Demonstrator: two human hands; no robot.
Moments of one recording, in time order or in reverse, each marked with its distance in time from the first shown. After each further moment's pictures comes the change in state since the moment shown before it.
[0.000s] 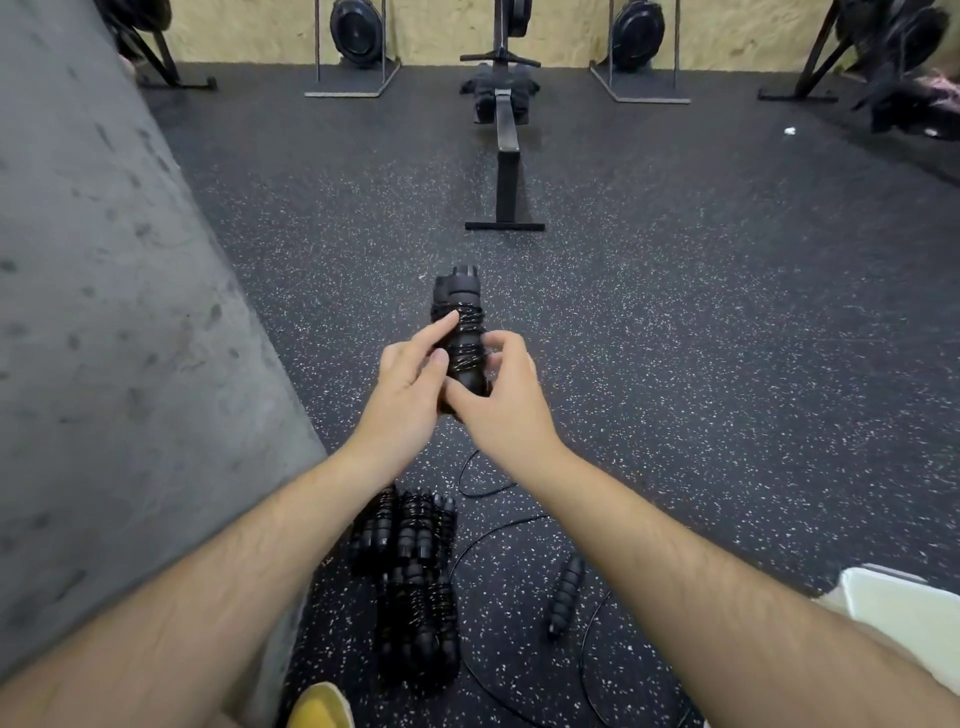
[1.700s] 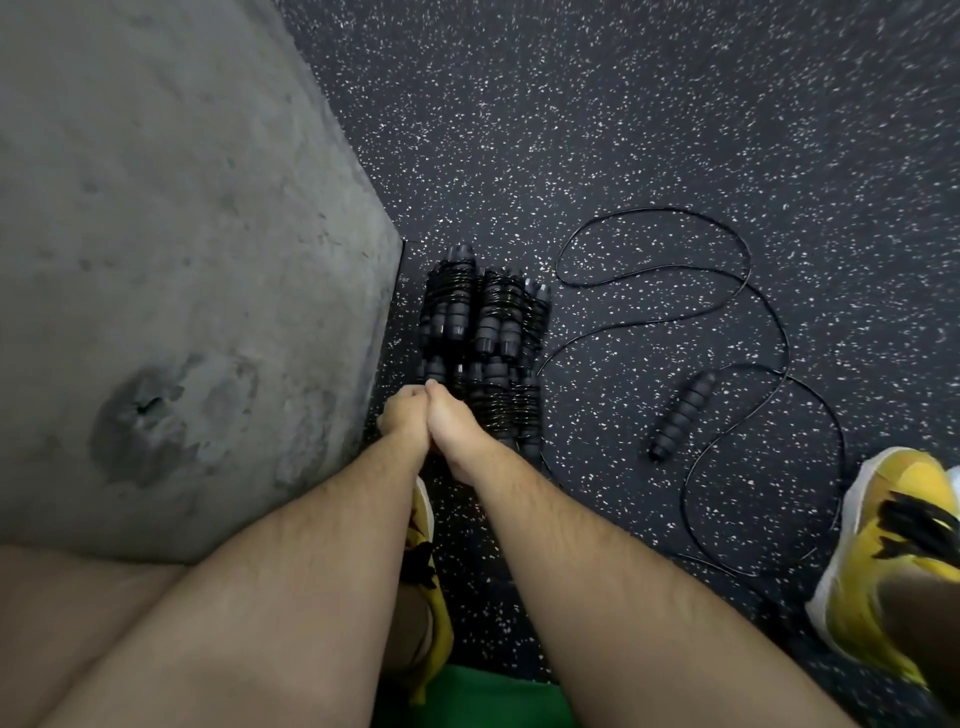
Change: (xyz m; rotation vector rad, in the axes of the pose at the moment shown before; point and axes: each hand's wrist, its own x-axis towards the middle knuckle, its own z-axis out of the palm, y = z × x) left_hand -0.112 -0.365 -0.044 0.362 0.257 -1.085; right_hand -0.101 0.248 0.271 0.383 -0.589 0.988
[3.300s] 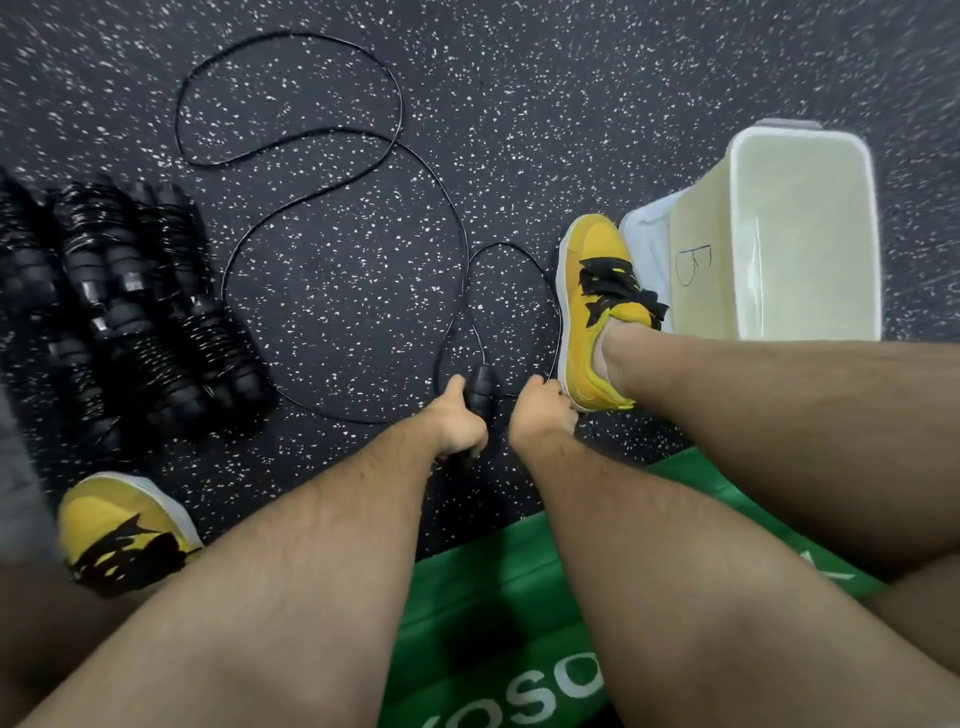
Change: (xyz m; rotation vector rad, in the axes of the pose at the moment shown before) left_hand -0.203 -0.035 0.274 0.841 -0.918 0.169; right_hand -0.136 0.225 -0.322 -0.842 0.796 0.495
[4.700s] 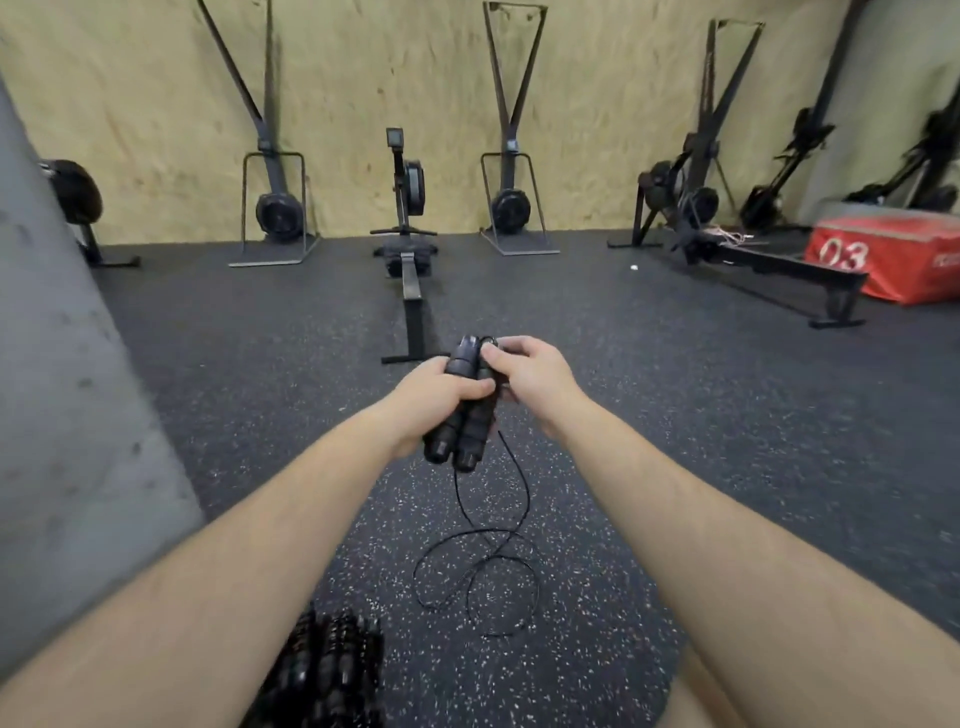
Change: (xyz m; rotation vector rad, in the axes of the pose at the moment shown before) left_hand -0.476 0.155 -0.232 -0.410 0.579 1.093; right_hand -0.309 -0.126 -0.474 1.350 0.280 -1.099
